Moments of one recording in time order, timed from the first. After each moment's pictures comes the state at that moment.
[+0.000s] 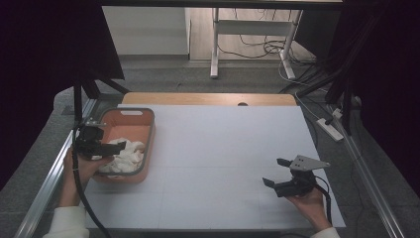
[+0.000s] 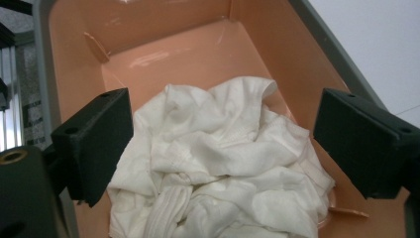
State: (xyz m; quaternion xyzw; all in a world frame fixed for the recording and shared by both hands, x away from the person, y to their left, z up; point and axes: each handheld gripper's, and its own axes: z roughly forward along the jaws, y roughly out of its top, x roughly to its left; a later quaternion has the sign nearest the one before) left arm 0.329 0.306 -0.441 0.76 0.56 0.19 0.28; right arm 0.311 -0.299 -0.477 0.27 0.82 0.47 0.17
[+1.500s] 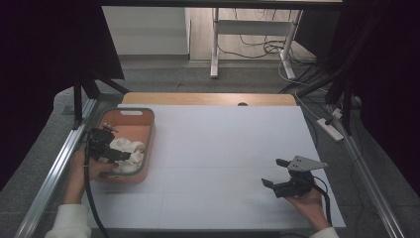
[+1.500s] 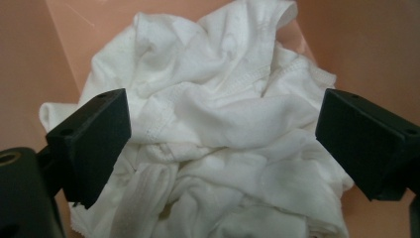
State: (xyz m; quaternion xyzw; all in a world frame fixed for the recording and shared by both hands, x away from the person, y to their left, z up) left arm 0.352 0.297 -0.470 0.80 0.57 0.10 0.18; right arm 0.312 -0.296 -0.481 0.27 0.83 0.46 0.17
